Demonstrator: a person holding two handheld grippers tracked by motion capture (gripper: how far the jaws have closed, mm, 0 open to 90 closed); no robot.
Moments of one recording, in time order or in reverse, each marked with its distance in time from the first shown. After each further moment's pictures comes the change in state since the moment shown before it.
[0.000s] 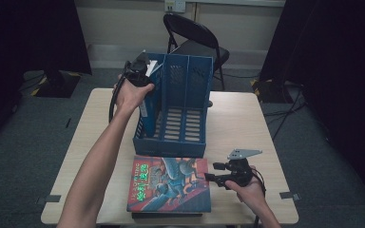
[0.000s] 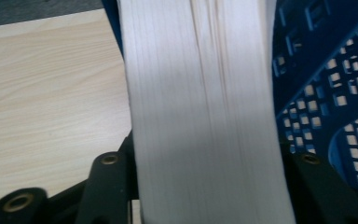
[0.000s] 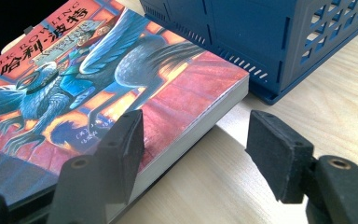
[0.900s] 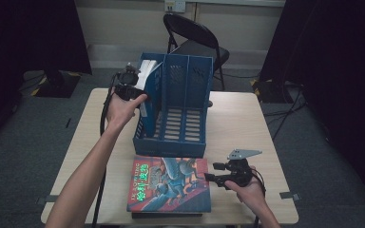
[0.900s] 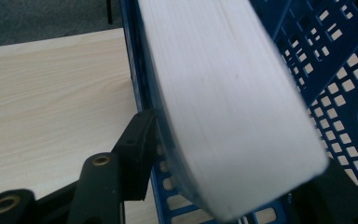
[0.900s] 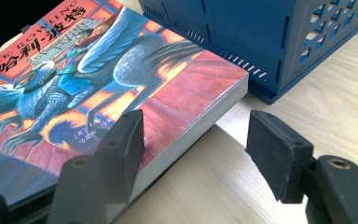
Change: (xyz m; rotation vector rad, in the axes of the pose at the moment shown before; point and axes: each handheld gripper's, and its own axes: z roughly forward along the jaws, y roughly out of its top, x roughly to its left) left arm 0.016 -0.052 -0.006 -0.212 -0.146 0.037; right arm 0.001 0.000 0.001 0.002 -0.008 -0.002
